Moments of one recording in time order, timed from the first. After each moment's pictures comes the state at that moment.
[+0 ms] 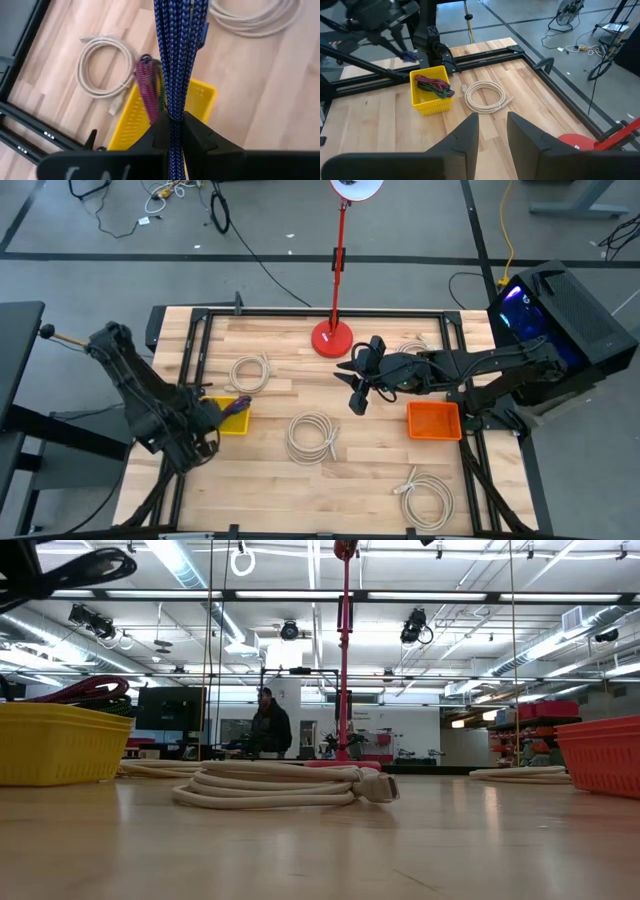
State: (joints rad) left arm -0.91 1.19 1.10 -1.50 -0.57 -1.26; right arm 0.18 1.40 1.36 -0.44 0.45 0.23
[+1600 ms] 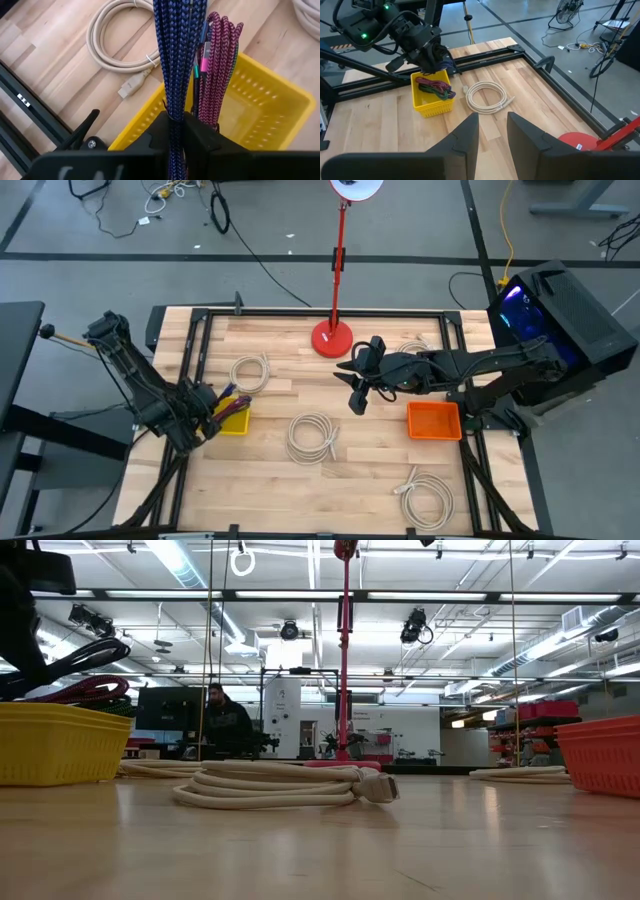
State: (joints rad) left arm -0.91 0.95 0.66 -1.33 -0.61 -1.56; right arm 0.18 1.40 1.36 -0.43 0.45 0.25
